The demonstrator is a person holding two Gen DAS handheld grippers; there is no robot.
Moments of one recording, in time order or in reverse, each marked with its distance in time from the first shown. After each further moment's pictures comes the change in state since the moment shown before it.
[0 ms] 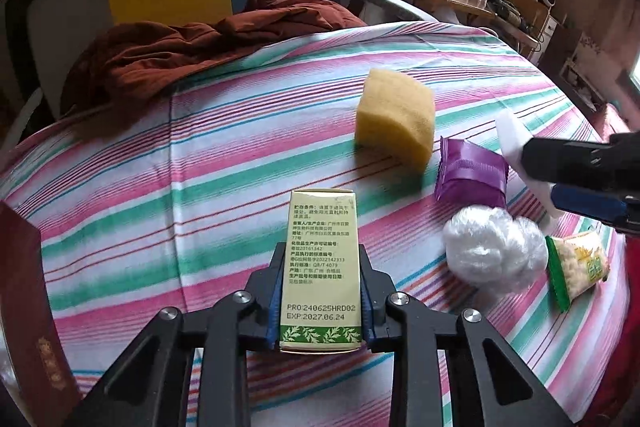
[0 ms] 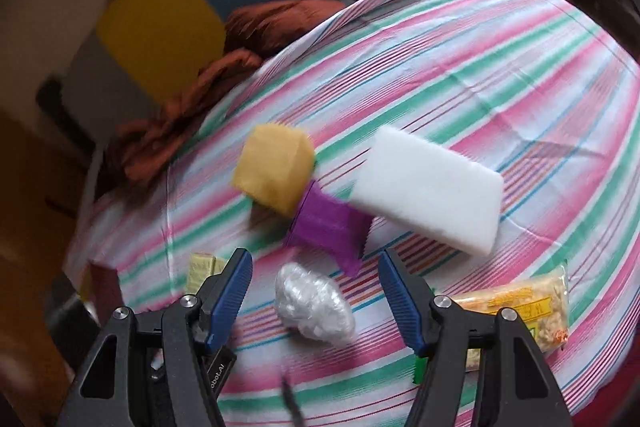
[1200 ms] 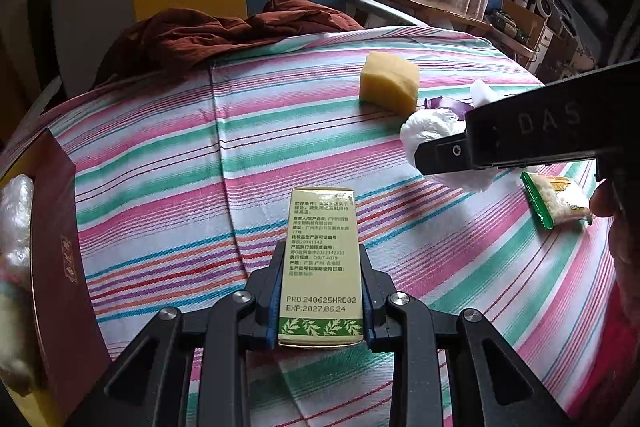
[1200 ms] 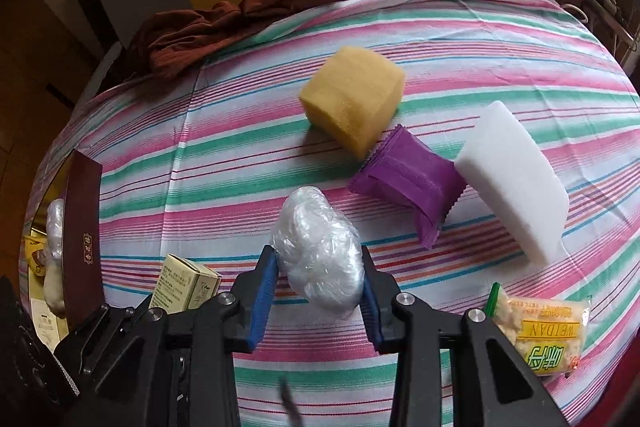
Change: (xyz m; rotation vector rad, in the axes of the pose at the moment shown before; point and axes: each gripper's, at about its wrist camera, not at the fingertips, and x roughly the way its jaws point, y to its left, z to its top) left arm -0.039 0.009 -0.063 -0.020 -0.059 0.002; right arm 0.022 0.042 -0.030 -0.266 0.101 -0.024
